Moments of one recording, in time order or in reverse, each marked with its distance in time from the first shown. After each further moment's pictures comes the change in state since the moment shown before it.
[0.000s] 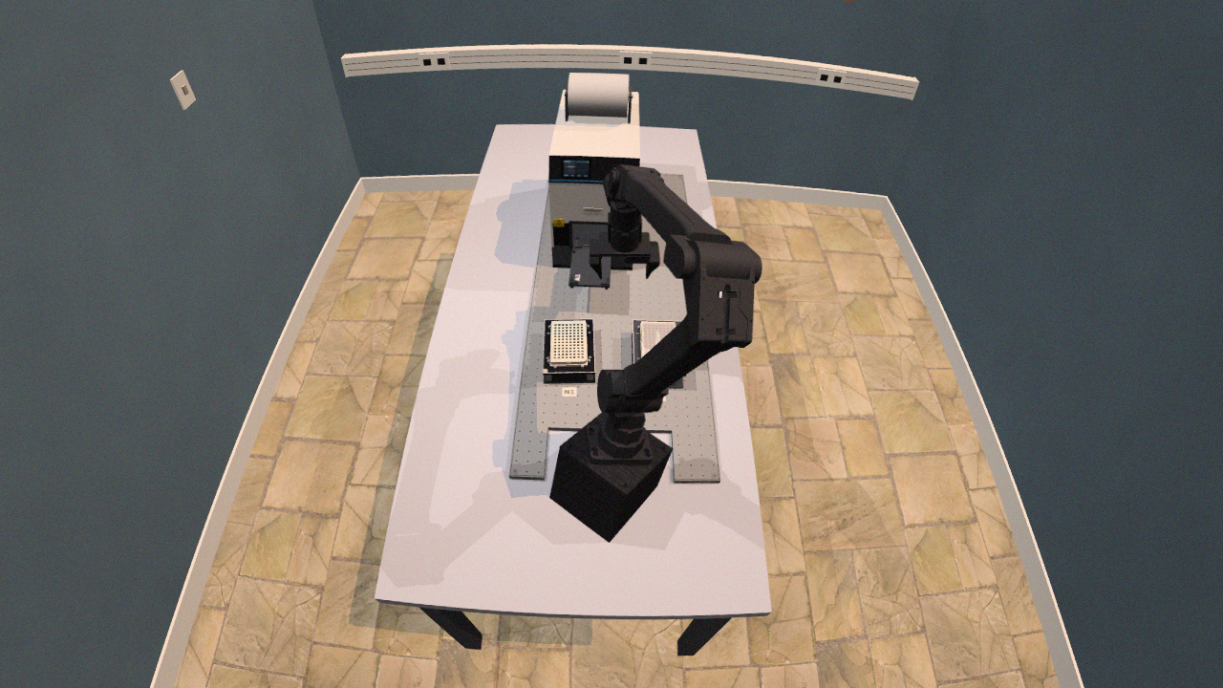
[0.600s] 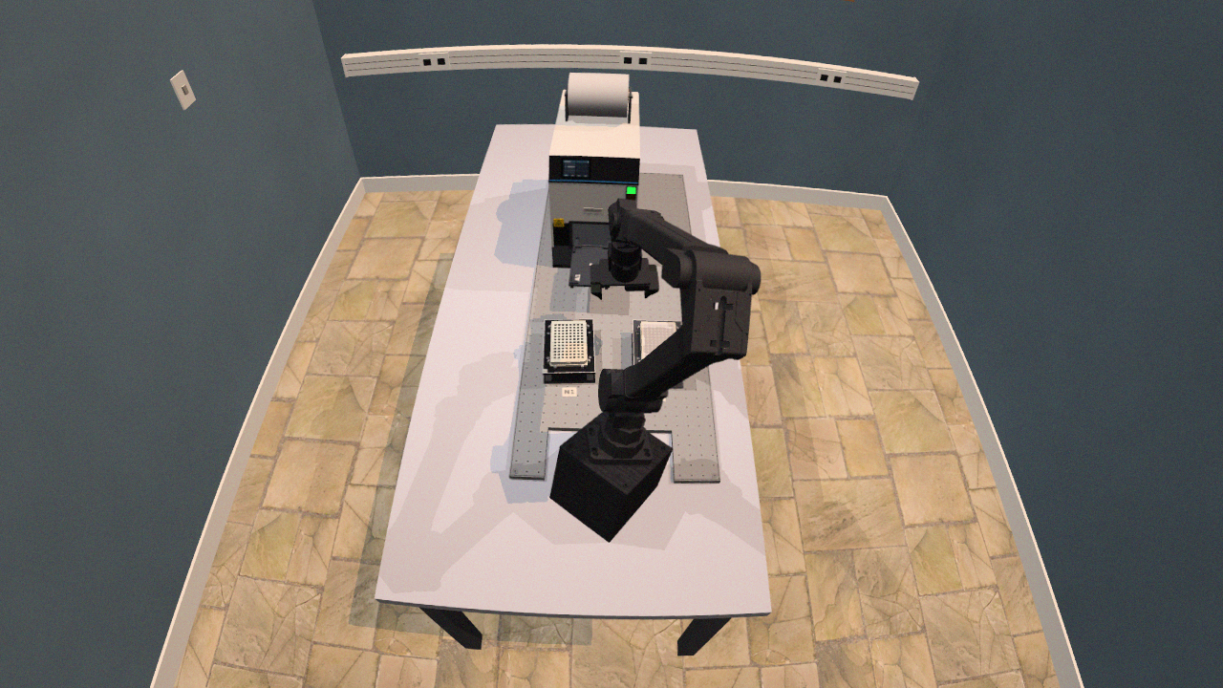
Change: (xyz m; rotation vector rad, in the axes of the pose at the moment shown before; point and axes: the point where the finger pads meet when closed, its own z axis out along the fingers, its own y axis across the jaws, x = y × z) arm 0.003 0.000 0.061 -0.008 -0.169 -0.042
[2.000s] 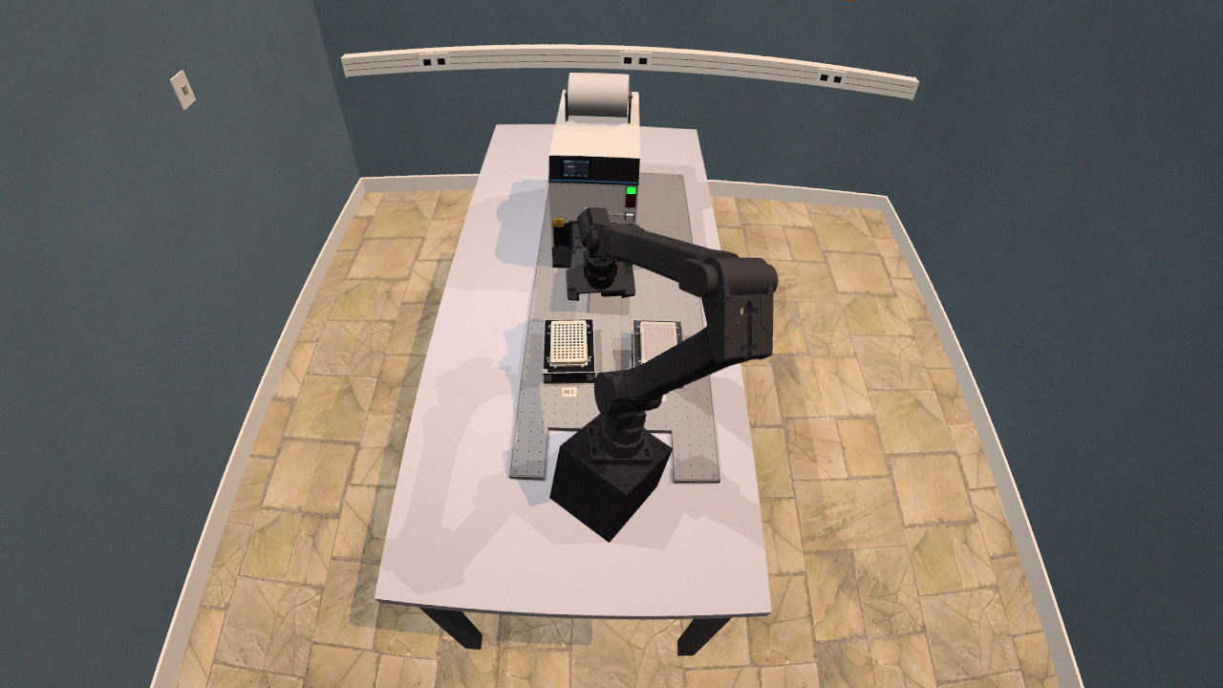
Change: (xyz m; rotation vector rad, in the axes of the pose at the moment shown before) arm -0.003 0.050 0.003 -0.001 -0.143 -0.033
